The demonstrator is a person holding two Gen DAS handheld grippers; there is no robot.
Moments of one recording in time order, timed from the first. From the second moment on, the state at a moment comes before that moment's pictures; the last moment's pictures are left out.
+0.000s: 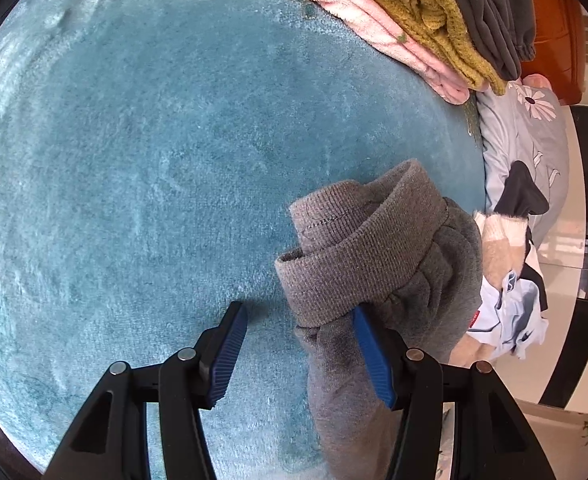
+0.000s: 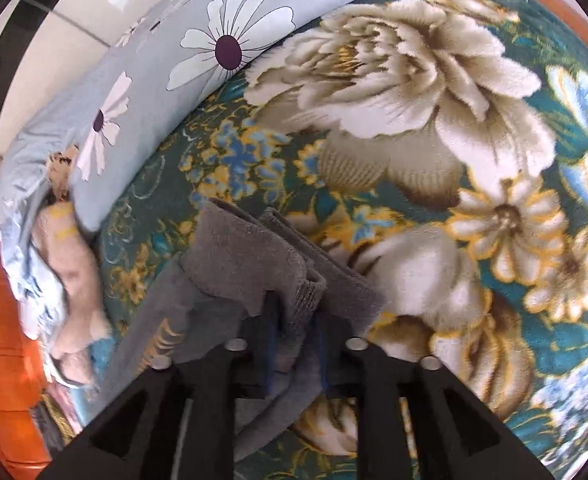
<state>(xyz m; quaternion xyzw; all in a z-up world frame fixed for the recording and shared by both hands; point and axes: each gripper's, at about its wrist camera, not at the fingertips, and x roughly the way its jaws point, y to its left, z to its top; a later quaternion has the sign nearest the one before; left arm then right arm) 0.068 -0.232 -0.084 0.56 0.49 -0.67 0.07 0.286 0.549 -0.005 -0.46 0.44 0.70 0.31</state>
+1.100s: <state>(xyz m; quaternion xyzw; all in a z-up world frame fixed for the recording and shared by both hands) 0.049 -0.238 -0.098 0.46 0.59 -0.66 0.03 0.319 0.538 -0.041 -0.35 0.56 0.68 0.33</state>
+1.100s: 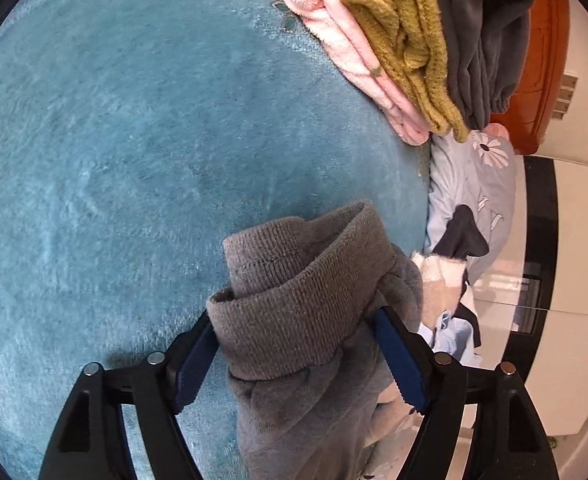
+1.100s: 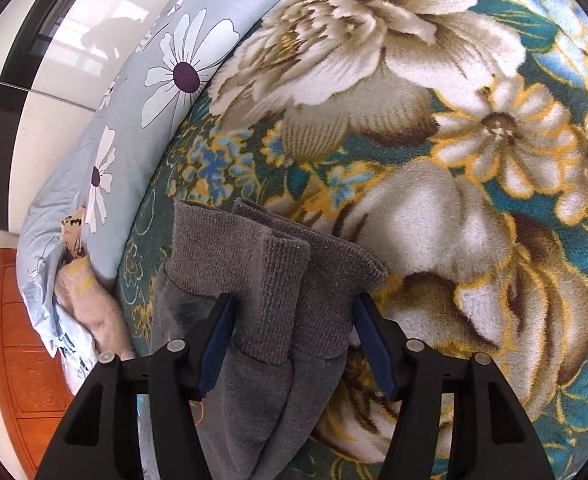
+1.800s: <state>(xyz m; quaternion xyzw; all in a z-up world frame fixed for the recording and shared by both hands) 0.124 -0.228 0.030 0.52 0.39 -0.76 0.03 0.331 0.559 0.065 -0.29 0.51 0.79 0.20</state>
